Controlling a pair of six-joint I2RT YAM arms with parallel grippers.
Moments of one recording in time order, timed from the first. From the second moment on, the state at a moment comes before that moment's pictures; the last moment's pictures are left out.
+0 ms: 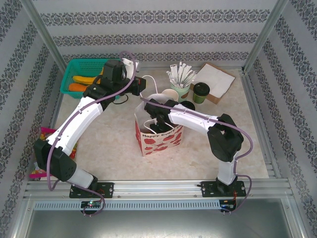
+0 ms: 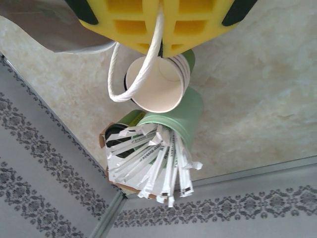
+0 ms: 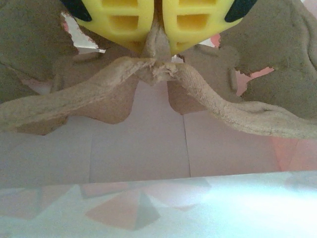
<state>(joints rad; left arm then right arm) -0.40 1.49 1.49 -0.50 0.31 -0.22 0.81 1.89 1.46 -1.01 -0.15 0.57</state>
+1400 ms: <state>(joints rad) -0.40 1.43 1.42 -0.45 0.28 -0.27 0.82 1.86 1.44 -1.03 -0.14 0.45</state>
